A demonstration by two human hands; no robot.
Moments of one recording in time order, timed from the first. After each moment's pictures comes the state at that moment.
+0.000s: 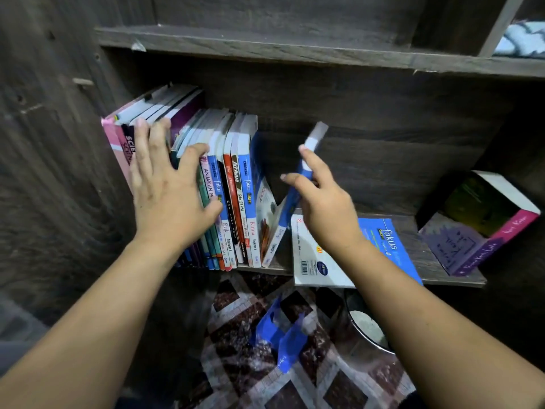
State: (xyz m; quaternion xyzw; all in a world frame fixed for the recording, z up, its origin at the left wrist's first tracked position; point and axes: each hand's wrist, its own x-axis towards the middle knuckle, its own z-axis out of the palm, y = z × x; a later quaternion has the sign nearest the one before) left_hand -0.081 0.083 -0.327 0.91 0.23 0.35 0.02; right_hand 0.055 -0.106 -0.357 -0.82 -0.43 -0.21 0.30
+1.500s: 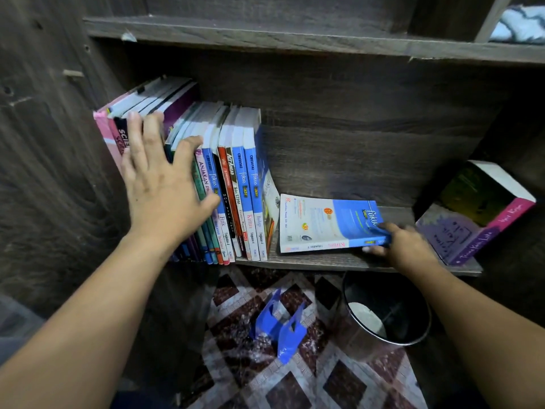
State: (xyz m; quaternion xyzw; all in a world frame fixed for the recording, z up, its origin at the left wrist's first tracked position) left_hand -0.081 0.085 -0.328 0.91 0.24 0.34 -0.01; right_hand 0.135 -0.244 -0.448 -0.99 -0.11 0.03 0.13
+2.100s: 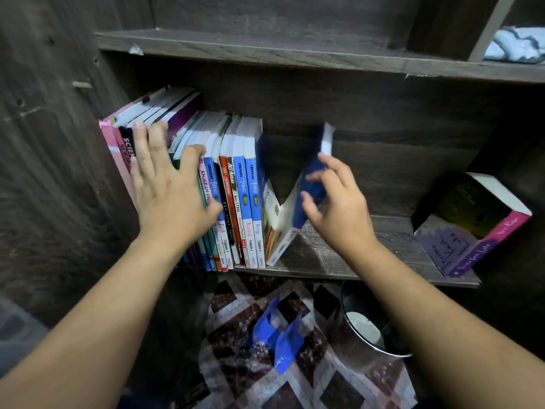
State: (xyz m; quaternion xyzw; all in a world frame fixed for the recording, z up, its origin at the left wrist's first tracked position) left_hand -0.076 0.076 -0.324 0.91 0.25 0.34 0.01; right_hand 0.060 -0.128 -0.358 -0.77 -0.40 -0.30 0.39
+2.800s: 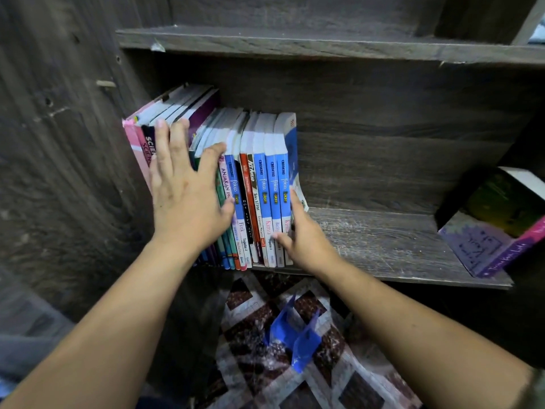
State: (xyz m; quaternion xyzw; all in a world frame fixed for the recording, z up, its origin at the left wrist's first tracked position) left_hand -0.084 0.085 -0.326 0.92 0.23 0.32 -0.02; right_hand 0.043 -0.063 -0.424 -0.84 -0.35 0.09 0.41
